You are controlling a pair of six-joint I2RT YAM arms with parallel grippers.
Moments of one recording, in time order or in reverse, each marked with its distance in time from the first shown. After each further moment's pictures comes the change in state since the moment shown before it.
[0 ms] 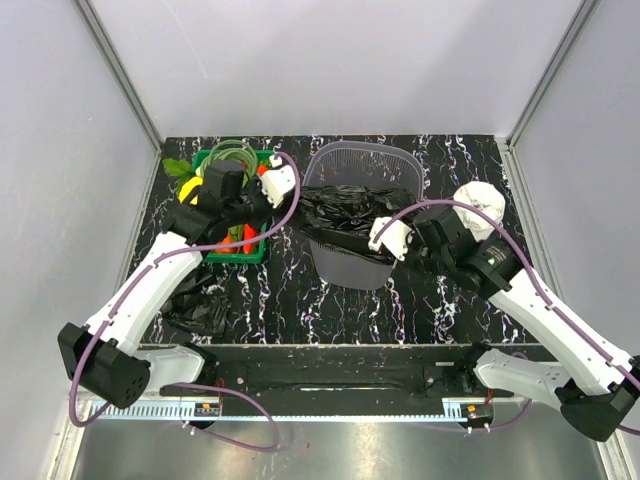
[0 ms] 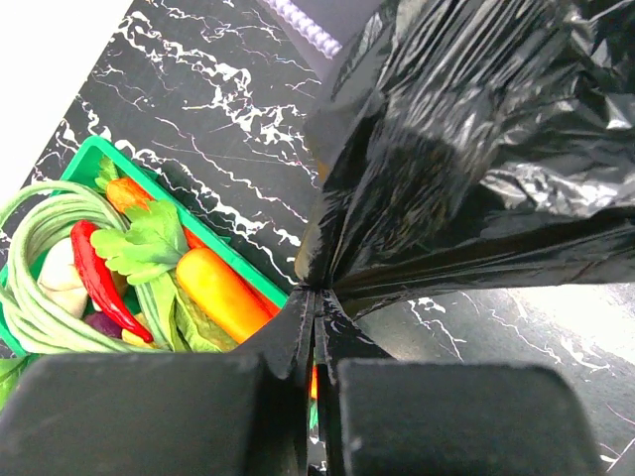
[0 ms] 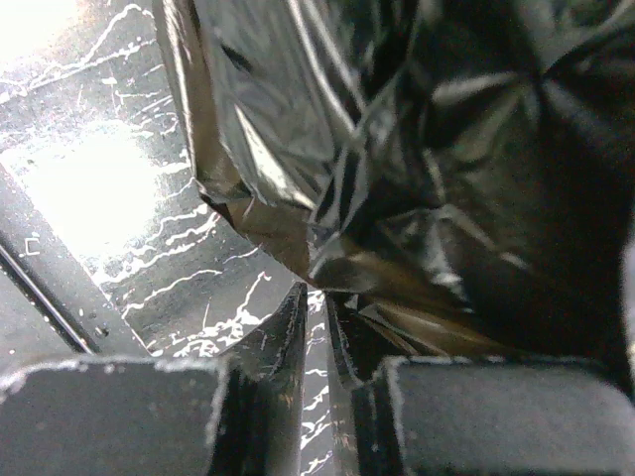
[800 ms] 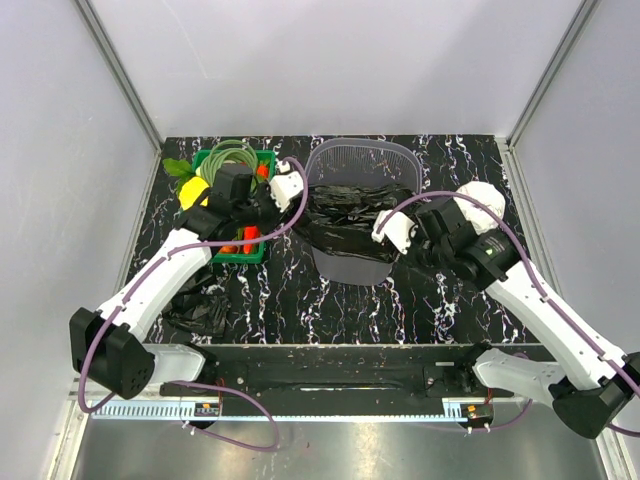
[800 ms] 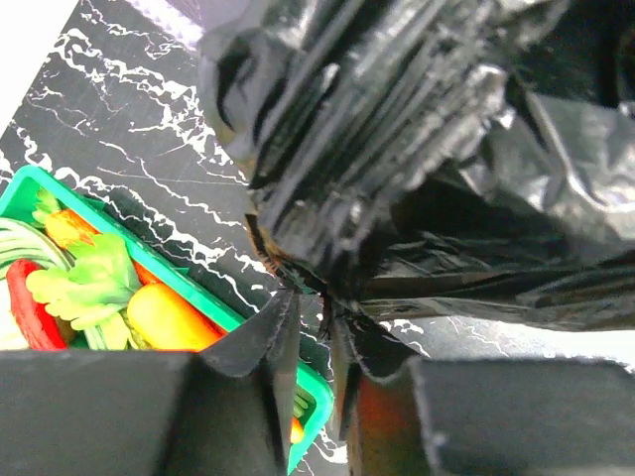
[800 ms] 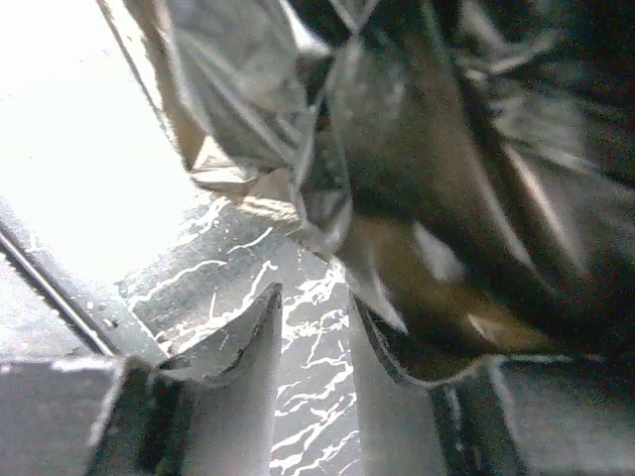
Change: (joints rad) left arm 0.002 0.058 -0.076 0.116 0.089 0.000; right arm -0.077 0.042 -0.004 -0.011 -0.024 0.006
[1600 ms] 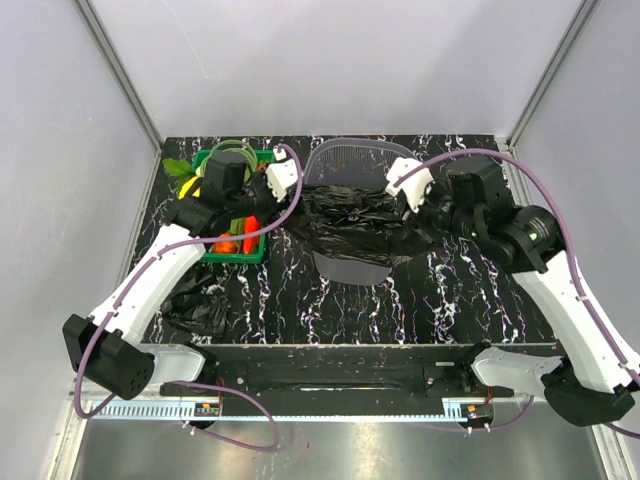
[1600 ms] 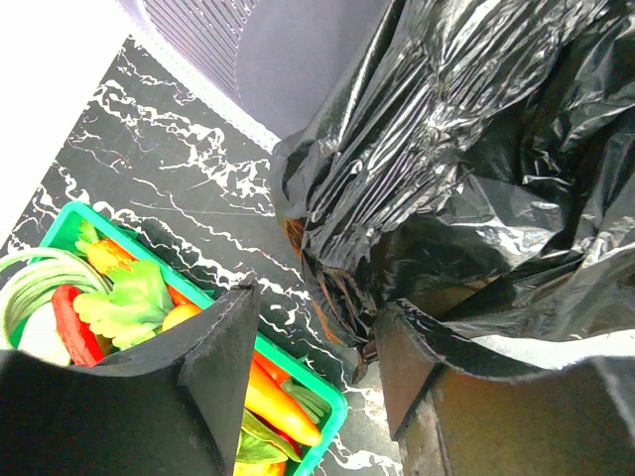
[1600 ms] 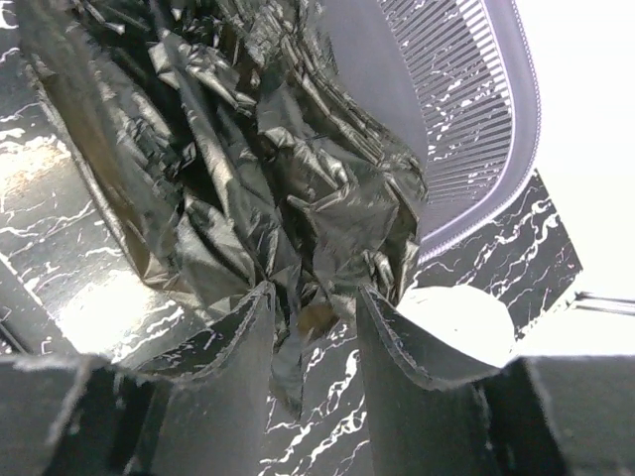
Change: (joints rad) left arm 0.005 -0.005 0.115 -0.066 0.045 0.002; right arm -0.020 0.064 0.433 -0.065 -0.064 0.038
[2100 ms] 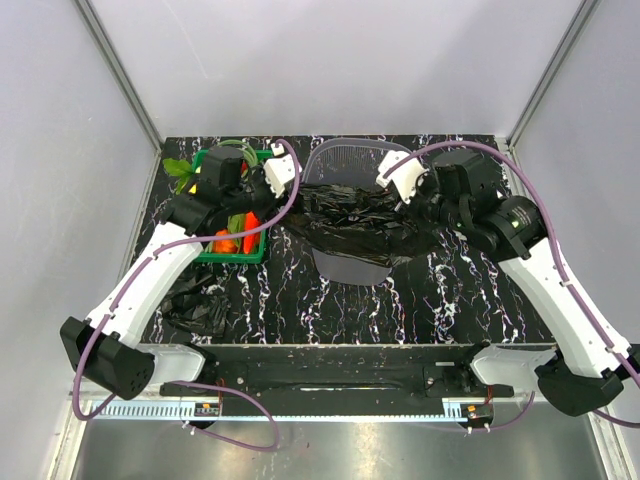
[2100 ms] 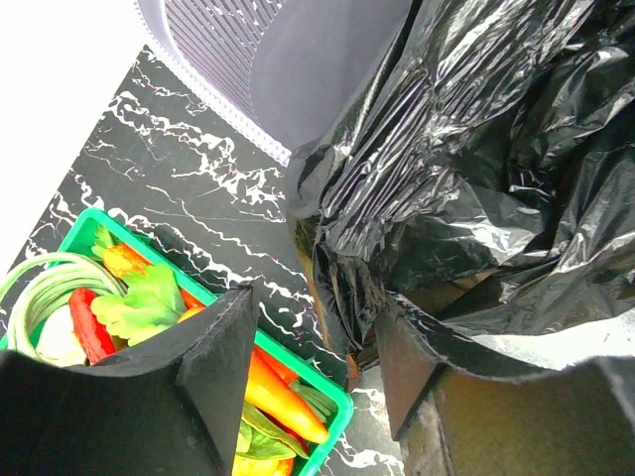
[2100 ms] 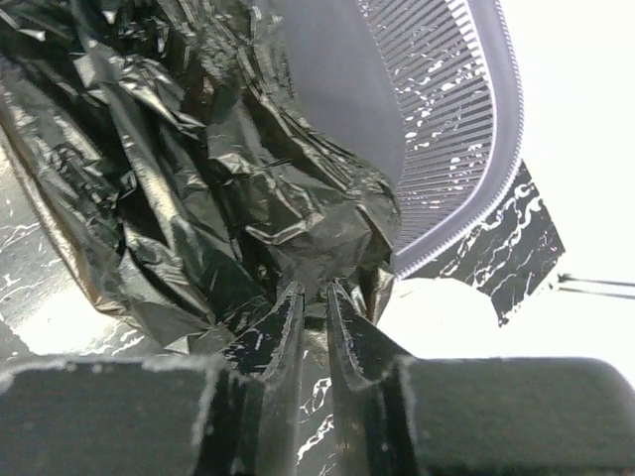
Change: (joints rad) left arm 0.002 0.000 0.058 -0.039 0.001 0.003; right arm -0.005 0.075 0.007 0.039 0.064 -0.007
